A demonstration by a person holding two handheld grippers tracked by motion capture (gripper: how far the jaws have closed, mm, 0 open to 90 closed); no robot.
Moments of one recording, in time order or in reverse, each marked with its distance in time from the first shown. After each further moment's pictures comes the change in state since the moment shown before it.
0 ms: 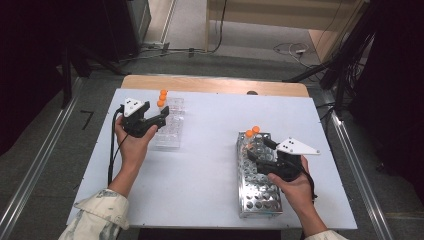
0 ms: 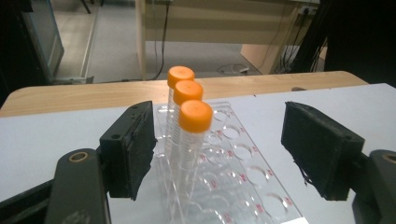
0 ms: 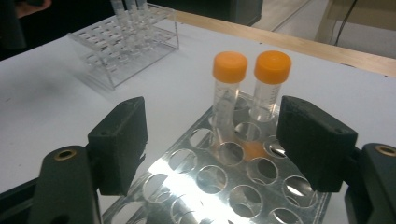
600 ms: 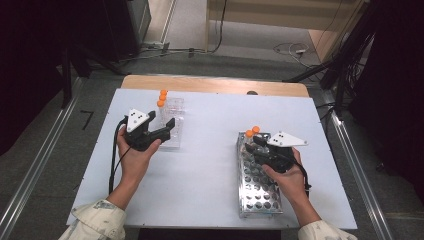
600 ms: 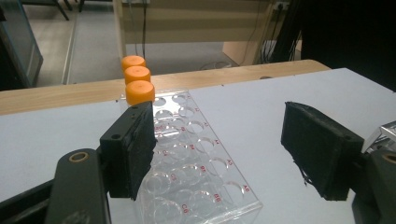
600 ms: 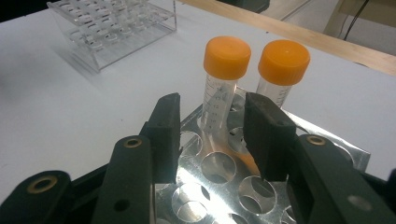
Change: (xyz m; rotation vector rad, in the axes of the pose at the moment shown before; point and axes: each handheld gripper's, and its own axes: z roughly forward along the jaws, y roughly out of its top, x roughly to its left) left arm -0.025 -0.010 -0.024 -0.009 -0.066 0.053; right arm -0.010 0.002 0.029 0.063 0.020 -0.077
